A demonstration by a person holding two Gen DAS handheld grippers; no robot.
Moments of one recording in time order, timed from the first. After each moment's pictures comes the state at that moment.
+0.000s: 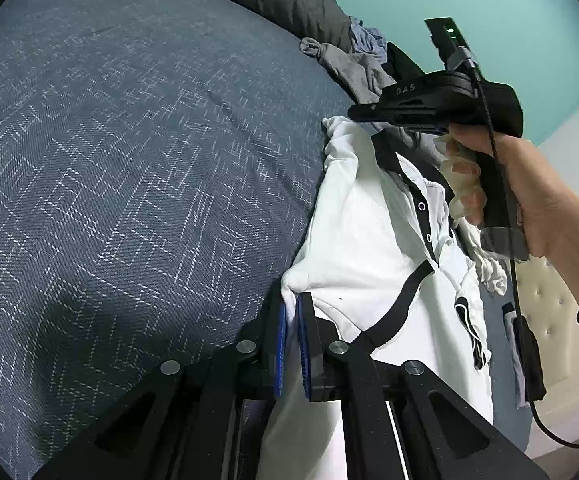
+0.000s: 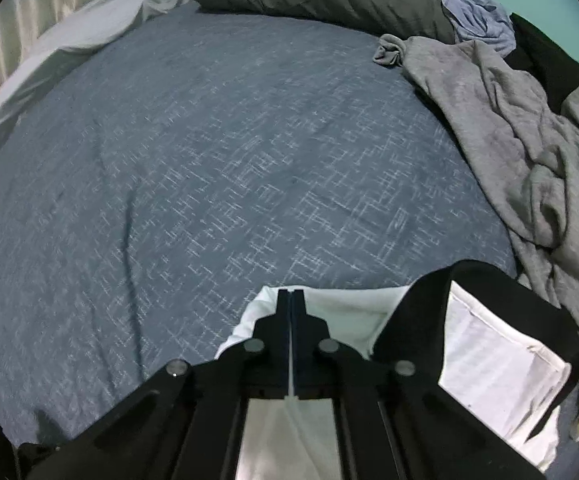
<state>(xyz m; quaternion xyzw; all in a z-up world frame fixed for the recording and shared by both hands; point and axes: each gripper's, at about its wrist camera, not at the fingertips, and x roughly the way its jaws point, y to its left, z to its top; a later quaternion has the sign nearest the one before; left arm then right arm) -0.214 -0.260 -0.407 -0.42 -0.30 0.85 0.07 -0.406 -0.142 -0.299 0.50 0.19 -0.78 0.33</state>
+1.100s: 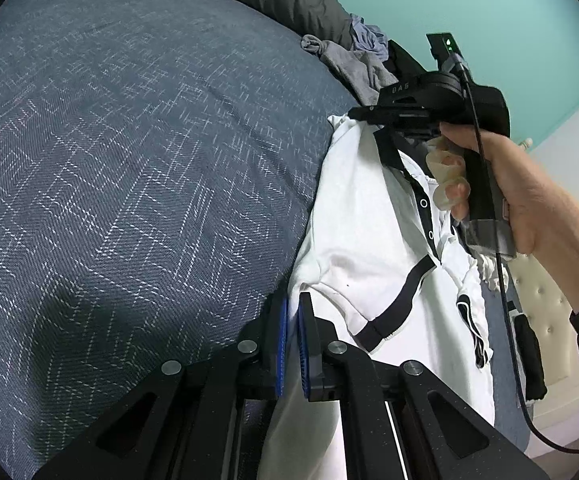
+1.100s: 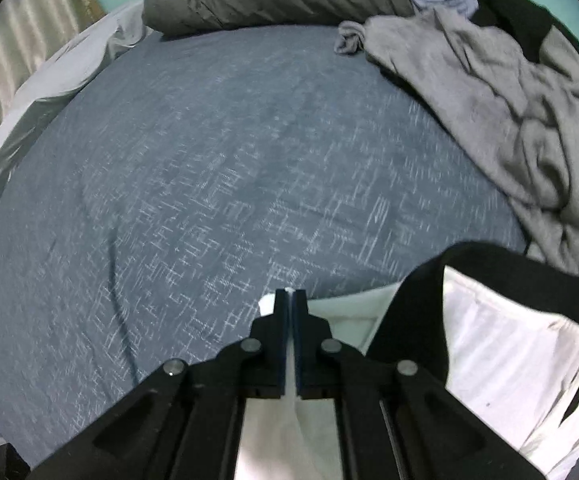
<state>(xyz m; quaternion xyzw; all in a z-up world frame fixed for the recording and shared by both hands) -0.211 -0.255 -0.411 -0.42 -0.30 0.85 0.07 -0.434 -0.106 -0.299 0.53 0.10 -0.79 0.29</state>
